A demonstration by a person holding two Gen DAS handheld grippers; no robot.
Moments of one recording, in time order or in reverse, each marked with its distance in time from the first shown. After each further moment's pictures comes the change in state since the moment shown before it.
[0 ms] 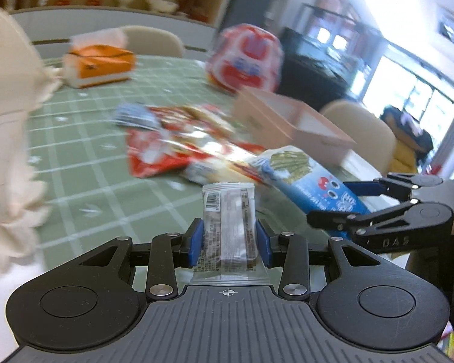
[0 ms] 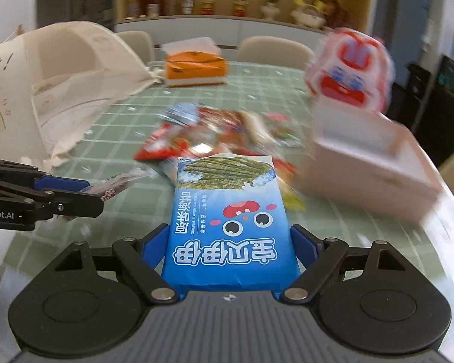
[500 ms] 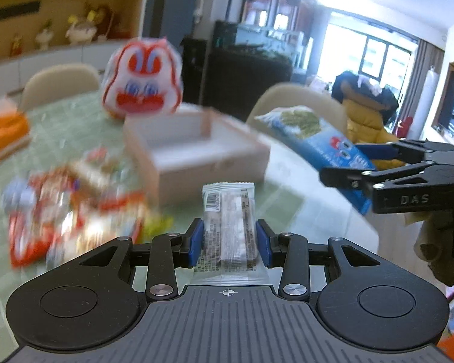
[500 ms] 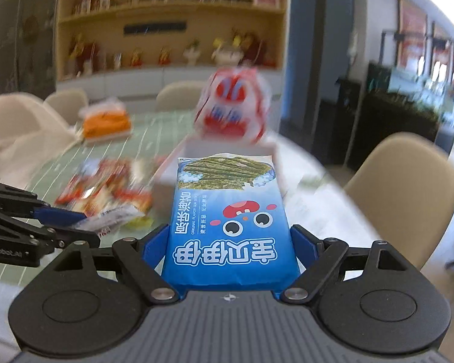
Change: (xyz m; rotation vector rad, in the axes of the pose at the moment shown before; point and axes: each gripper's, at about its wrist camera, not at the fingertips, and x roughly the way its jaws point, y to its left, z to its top) left arm 0.068 -0.147 0.063 0.244 -0.032 -0.079; right arm -0.093 -0.145 -0.002 0.102 -0.247 -0.189
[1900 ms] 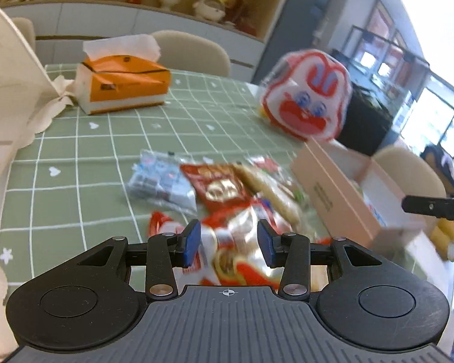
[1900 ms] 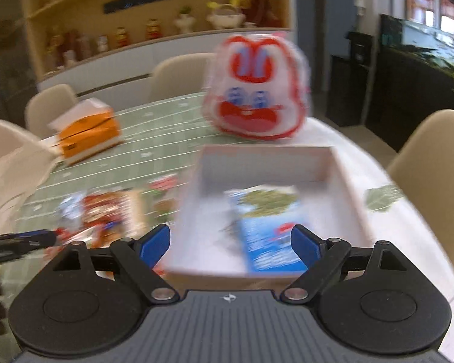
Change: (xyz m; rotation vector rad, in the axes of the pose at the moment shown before) left arm 0.011 0.206 -0.026 -0.370 -0.027 0.233; right arm 0.167 0.088 0.056 0.112 0.220 0.131
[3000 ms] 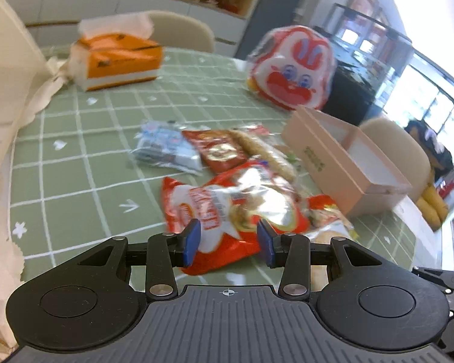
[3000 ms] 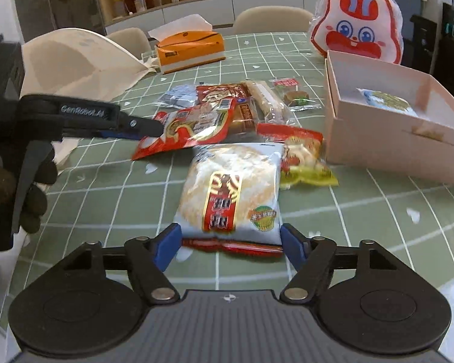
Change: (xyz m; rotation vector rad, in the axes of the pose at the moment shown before) left arm -0.019 0.014 -0.015 0.053 0.092 -0.080; right arm -0.013 0.092 -0.116 -0.109 0.125 0.161
